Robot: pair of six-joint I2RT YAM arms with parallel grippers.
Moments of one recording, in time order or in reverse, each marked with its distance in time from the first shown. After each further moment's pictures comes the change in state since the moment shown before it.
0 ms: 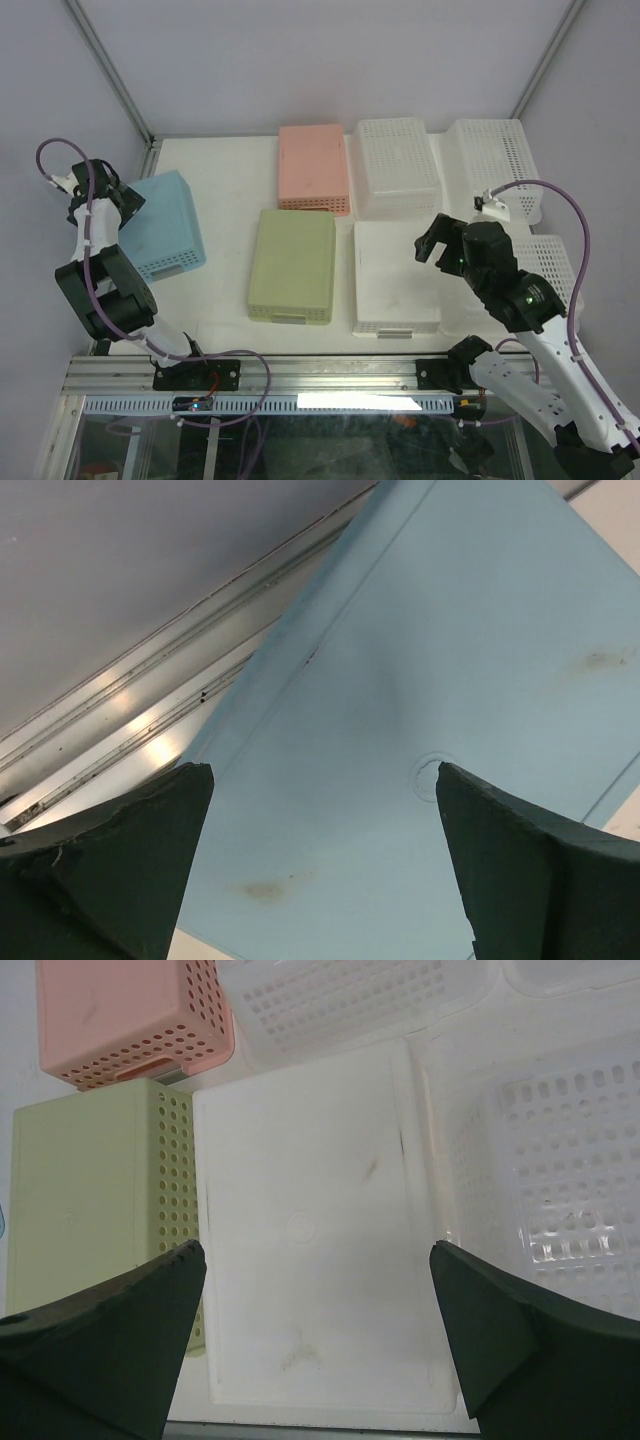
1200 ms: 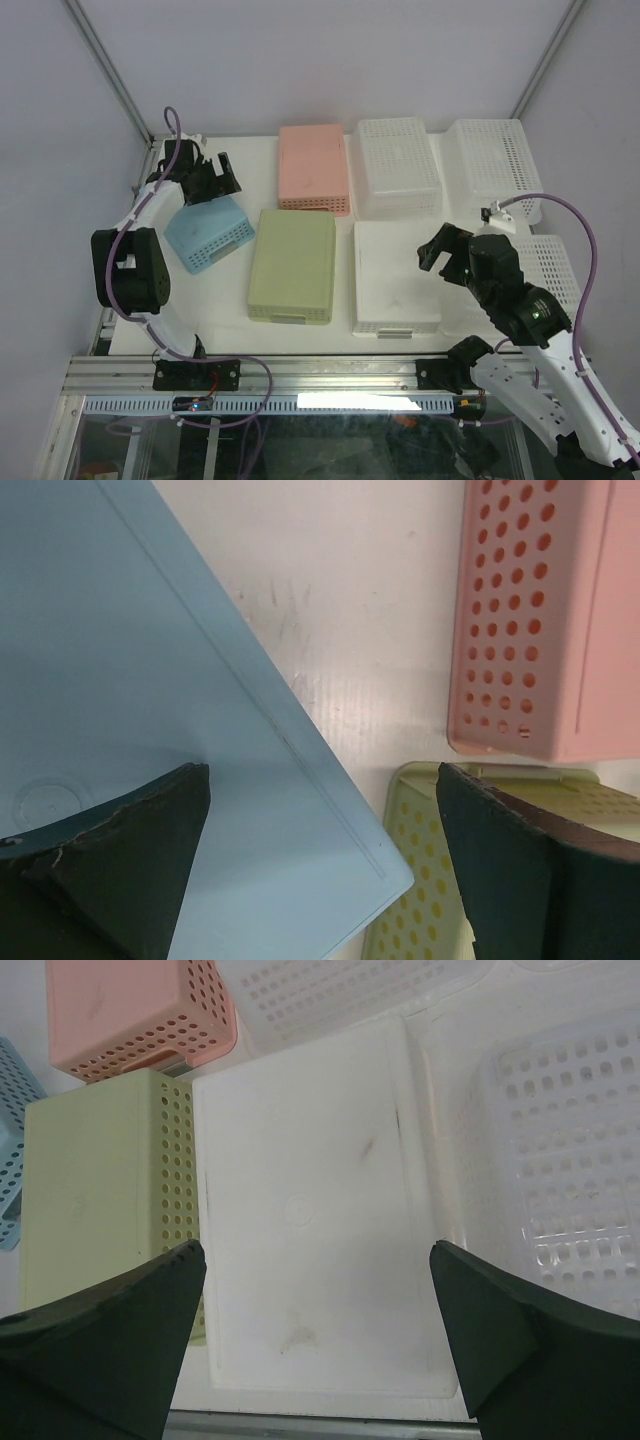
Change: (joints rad) left arm -0.440 0.132 0.031 0.172 0.436 0.219; right arm 0.000 -0.089 -0.058 -0.016 -0.014 0.039
